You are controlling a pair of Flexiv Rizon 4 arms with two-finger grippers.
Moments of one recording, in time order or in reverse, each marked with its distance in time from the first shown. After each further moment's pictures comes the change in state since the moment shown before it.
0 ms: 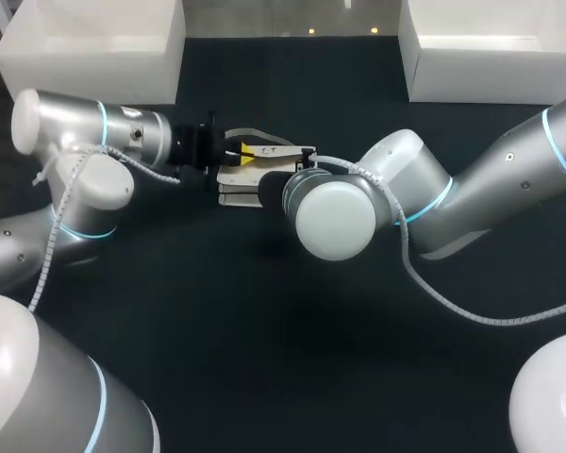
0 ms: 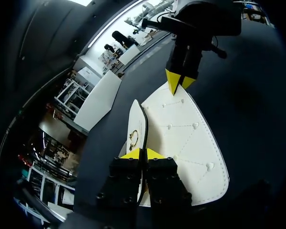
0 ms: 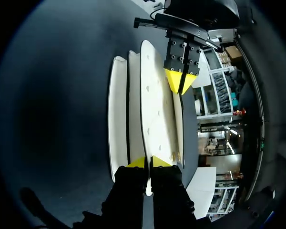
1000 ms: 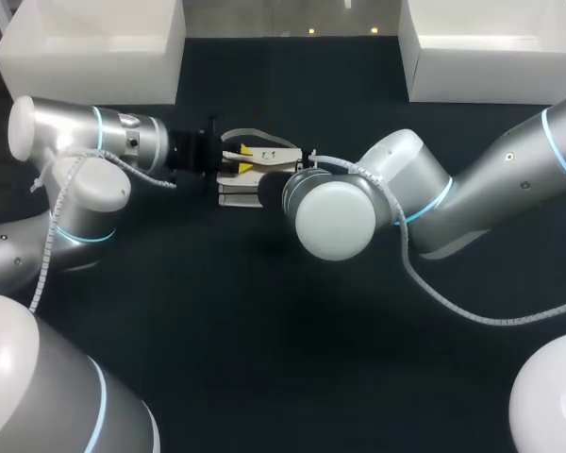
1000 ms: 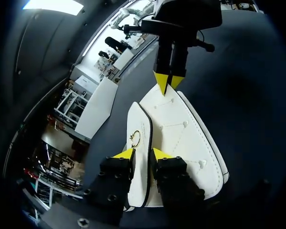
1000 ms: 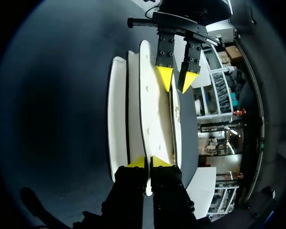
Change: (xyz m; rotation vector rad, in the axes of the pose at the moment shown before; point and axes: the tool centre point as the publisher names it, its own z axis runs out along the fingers) left arm 0.006 -0.003 -0.003 0.026 -0.004 0.107; right arm 0.000 0.000 0.000 0.000 0.000 0.000
